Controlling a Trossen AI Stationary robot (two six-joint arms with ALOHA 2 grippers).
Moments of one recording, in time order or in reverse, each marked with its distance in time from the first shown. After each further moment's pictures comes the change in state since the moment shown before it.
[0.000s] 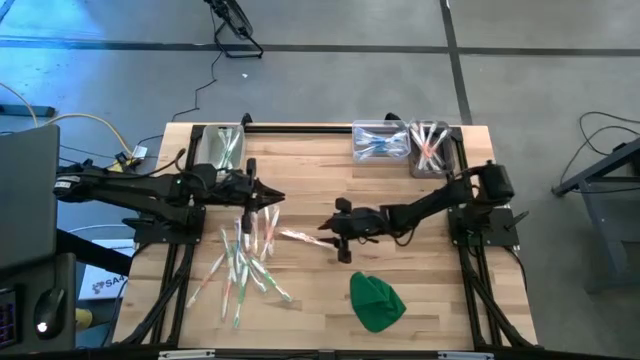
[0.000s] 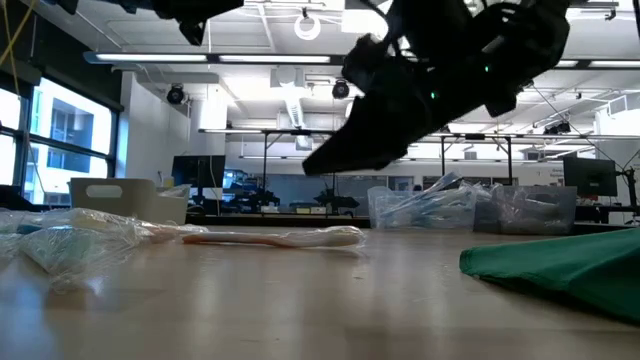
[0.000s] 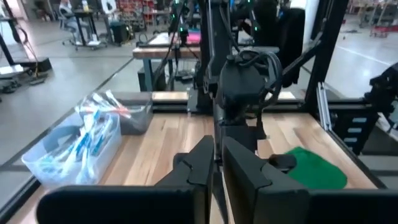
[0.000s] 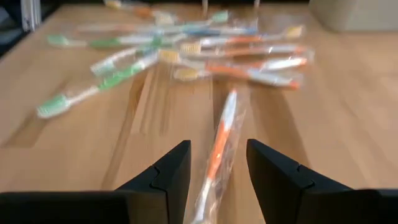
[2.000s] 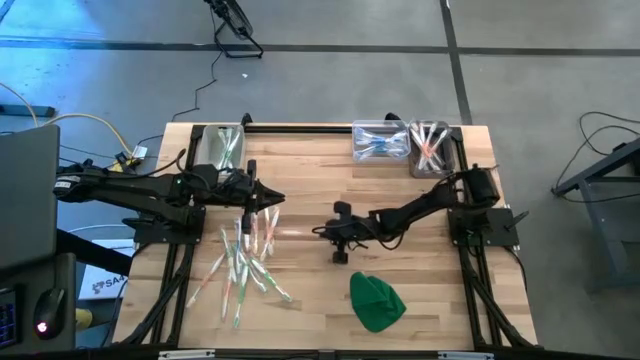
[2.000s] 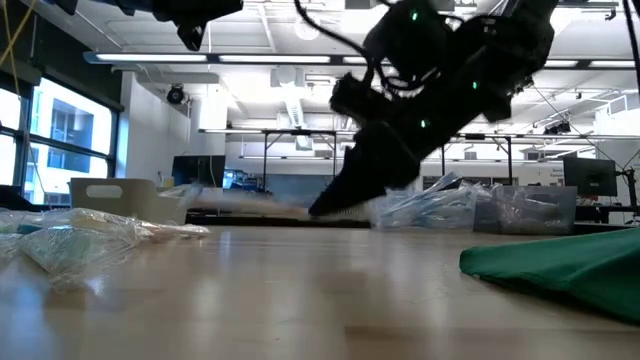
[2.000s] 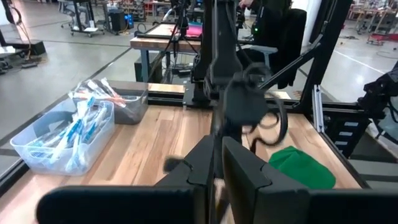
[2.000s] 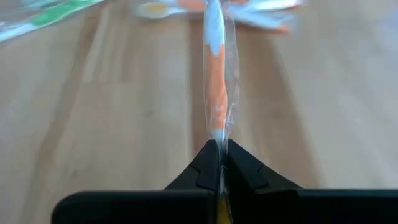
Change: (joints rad) left arm 0.000 0.000 0.000 -0.024 0.000 -0.074; right arm 0.004 0.085 0.077 -0.177 0.108 -0.001
